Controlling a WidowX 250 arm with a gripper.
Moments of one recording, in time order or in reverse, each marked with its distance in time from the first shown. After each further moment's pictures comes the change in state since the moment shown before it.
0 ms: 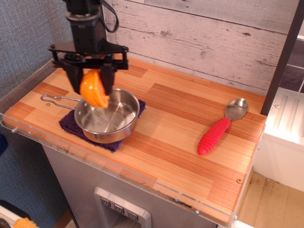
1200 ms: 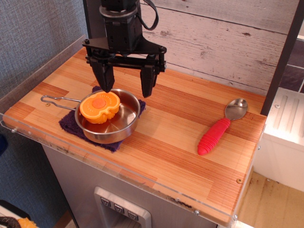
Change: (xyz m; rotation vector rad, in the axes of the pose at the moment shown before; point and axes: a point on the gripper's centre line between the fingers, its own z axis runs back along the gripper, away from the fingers) arm -0.021 -0.052 0.021 -0.033 -0.072 -0.216
